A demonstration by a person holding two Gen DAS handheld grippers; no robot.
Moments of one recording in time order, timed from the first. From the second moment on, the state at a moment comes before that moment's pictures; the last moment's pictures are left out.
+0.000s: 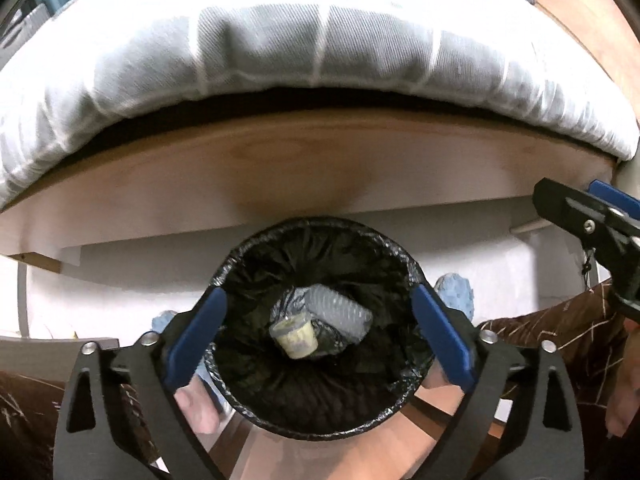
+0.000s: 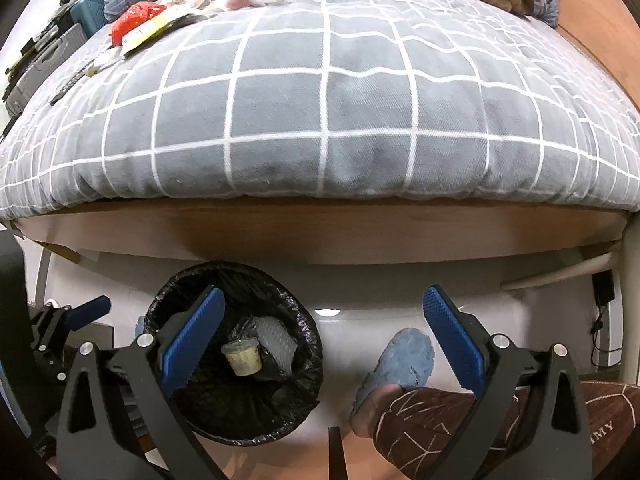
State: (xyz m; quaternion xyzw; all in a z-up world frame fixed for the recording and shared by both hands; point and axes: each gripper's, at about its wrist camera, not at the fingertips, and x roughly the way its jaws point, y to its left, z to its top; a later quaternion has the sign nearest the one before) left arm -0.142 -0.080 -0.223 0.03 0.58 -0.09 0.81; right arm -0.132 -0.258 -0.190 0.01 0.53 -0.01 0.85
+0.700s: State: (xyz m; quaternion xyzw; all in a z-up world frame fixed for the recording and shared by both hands) left arm -0.153 -0.023 -0.147 -0.01 0.52 -0.05 0.86; right arm -0.130 -0.234 -0.139 -0.01 0.49 0.01 0.87
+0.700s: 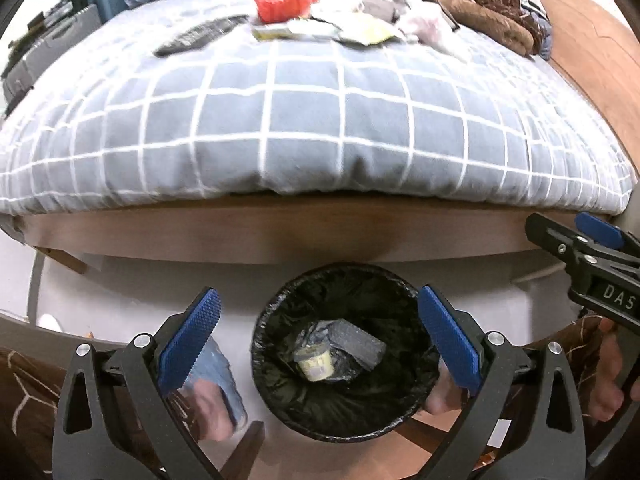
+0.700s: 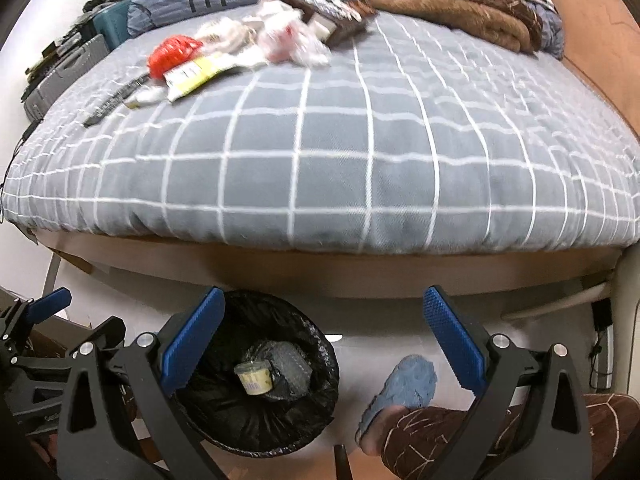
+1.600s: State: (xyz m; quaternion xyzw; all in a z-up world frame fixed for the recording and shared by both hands) left arm -0.067 0.034 -0.064 -0.04 0.43 -0.03 0.90; right arm -0.080 -0.212 -0.057 -0.02 0.40 0.02 0.92
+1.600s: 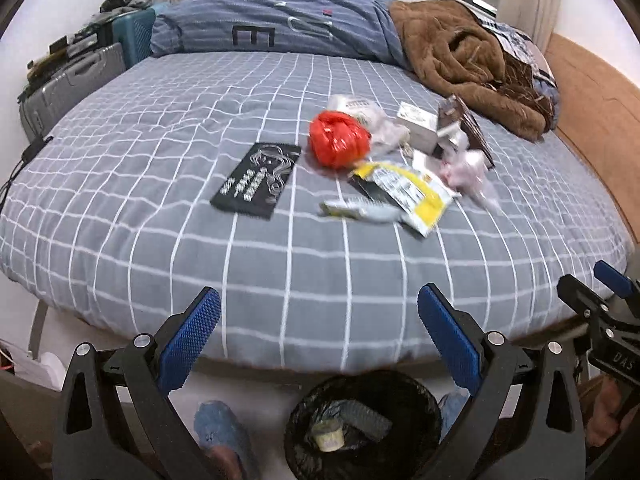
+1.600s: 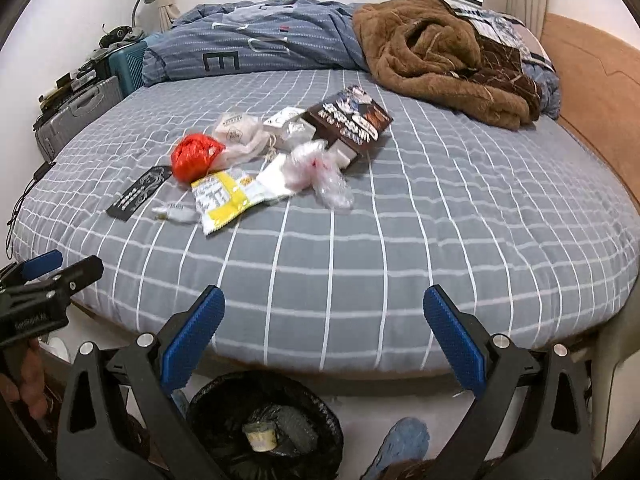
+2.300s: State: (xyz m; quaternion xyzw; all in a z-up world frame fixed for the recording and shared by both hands) left arm 0.039 0.070 -0.084 -0.03 0.46 0.00 0.89; right arm 0.042 -0.215 -0.071 -0.02 0.41 0.03 0.91
